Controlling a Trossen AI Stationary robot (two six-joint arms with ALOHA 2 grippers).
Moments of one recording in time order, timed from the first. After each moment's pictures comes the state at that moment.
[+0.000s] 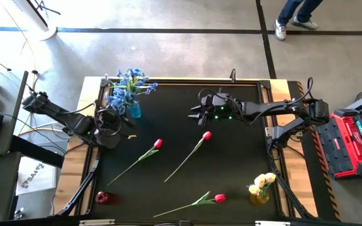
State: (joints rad) left arm -0.45 0.90 0.76 -0.57 -1.57 -0.49; right arm -0.20 1.45 0.84 0.18 -0.04 0.23
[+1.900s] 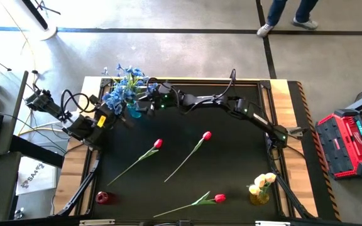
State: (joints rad) left arm -0.55 0.92 0.76 0.63 -1.57 0.68; right arm -0.29 2.53 1.98 0.36 -0.33 0.18
